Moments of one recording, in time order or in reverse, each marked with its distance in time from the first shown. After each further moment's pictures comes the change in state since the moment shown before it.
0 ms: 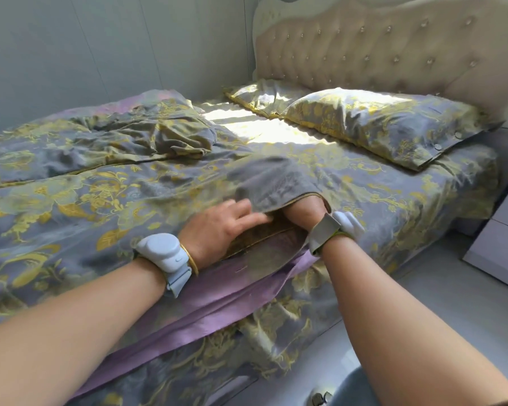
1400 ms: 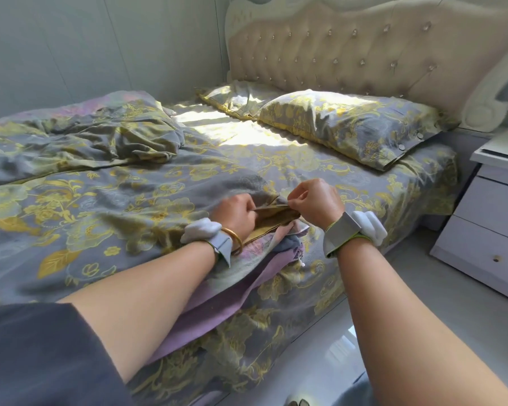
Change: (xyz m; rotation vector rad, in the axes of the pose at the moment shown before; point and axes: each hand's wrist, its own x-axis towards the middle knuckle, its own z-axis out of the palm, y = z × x) left_hand 0.113 0.041 0.051 -0.448 0.003 -0.730; right_hand -0.012 0.068 -0.045 0.227 0.175 0.058
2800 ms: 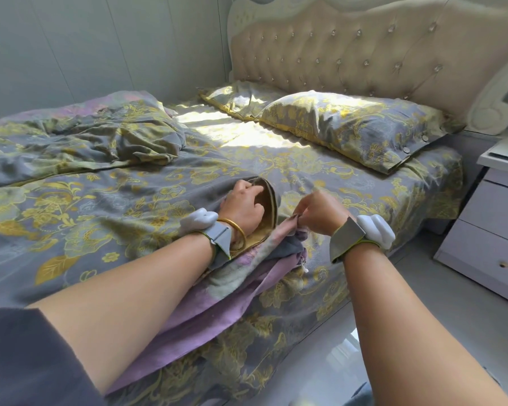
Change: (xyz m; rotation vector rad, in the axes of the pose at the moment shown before) left_hand 0.020 0.010 -0.009 -0.046 -0.147 0.051; right_hand 0.008 0.004 -0.003 -0.185 -0.227 0.001
